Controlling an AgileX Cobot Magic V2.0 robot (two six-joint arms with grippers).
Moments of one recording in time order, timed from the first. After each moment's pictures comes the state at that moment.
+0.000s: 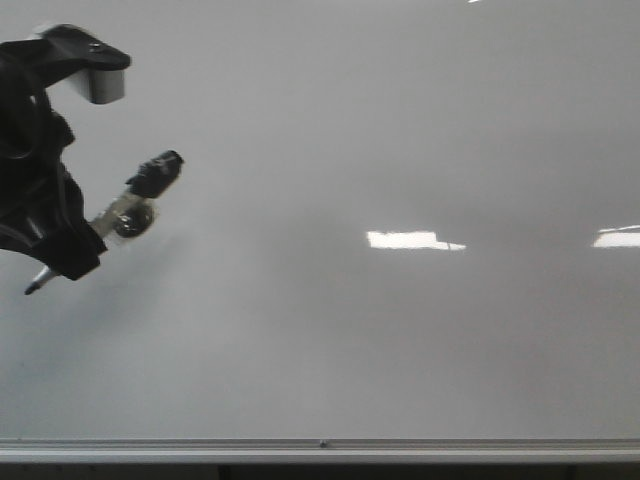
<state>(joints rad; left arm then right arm) -0.45 1.52 -0.90 0.03 0.56 0.37 0.05 0.21 -0.41 0.14 0.38 -0.07</state>
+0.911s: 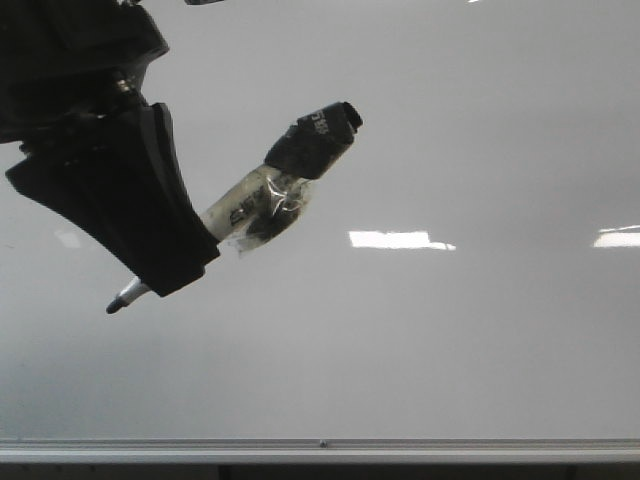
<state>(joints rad) -0.53 1.52 -1.10 -0.58 1.12 1.09 0.13 0.42 -0.59 0.22 0.64 -0.26</state>
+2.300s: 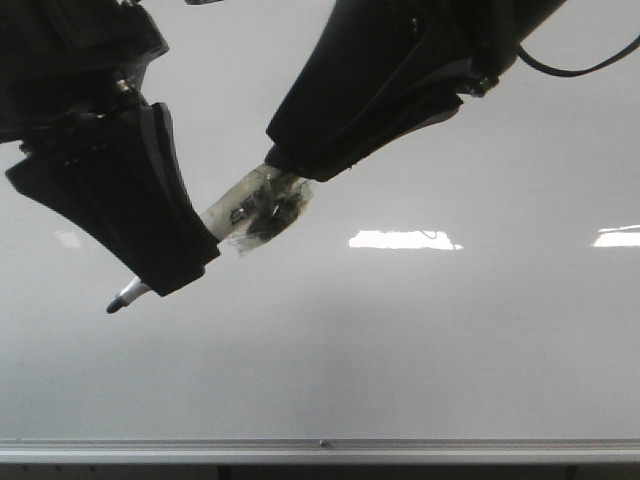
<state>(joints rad) -0.53 1.52 -1.10 -0.58 1.13 1.09 0.43 1.53 -1.11 0.95 1.06 -1.11</state>
